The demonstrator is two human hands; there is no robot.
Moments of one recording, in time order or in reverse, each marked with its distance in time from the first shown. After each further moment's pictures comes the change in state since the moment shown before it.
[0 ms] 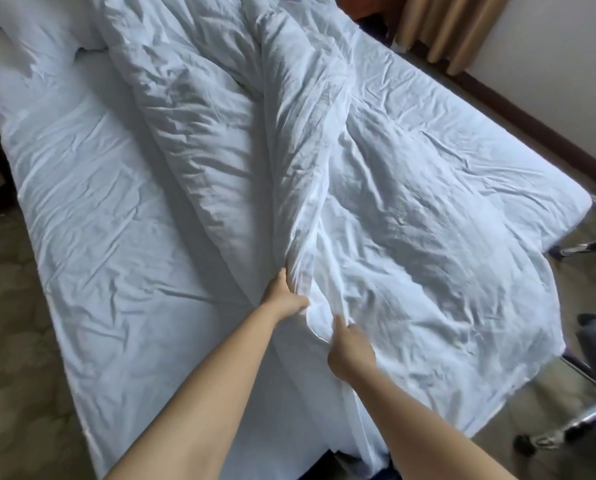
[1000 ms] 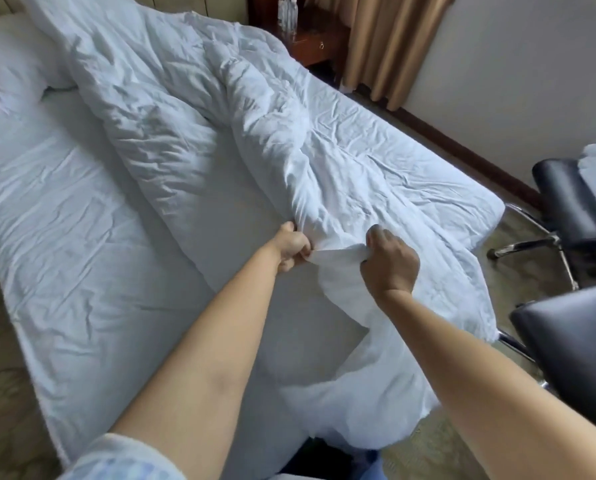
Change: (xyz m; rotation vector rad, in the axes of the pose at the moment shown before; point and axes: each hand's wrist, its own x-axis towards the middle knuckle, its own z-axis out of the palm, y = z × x) left_hand -0.068 0.126 -0.001 -0.578 -0.183 0.228; right_hand -0.064 0.028 -0.155 0.007 1.085 -0.155
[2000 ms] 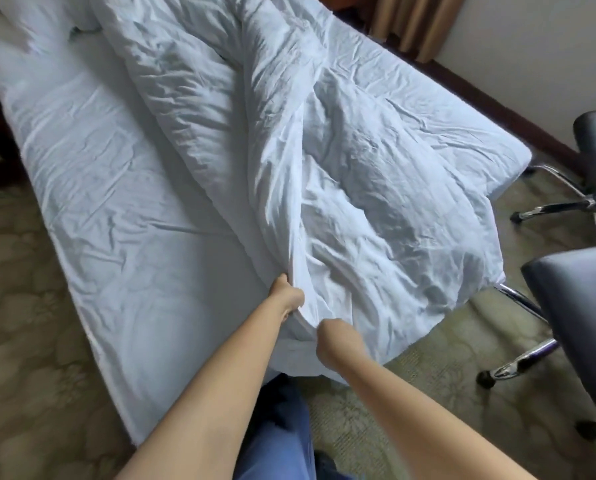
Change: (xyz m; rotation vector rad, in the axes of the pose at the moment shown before) left_hand -0.132 -0.210 0.018 0.366 0.245 -0.245; right_hand -0.248 0.013 0.007 -0.108 -1.115 -0.017
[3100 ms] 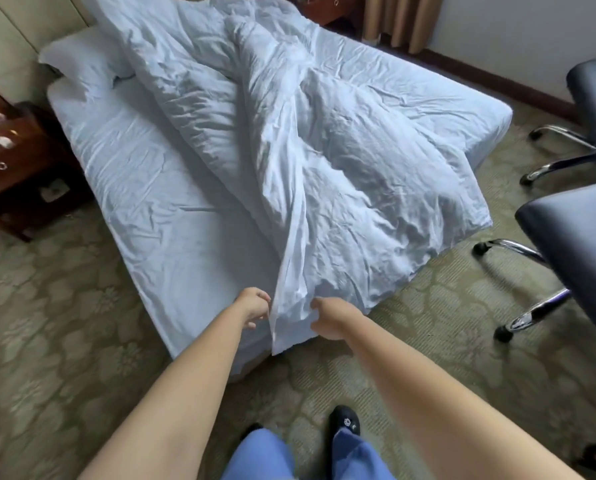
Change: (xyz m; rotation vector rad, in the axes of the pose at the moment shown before) left_hand -0.164 -0.106 -0.009 0.290 0.038 -0.147; right_hand -0.127 0.054 0.055 0.163 -0.143 -0.240
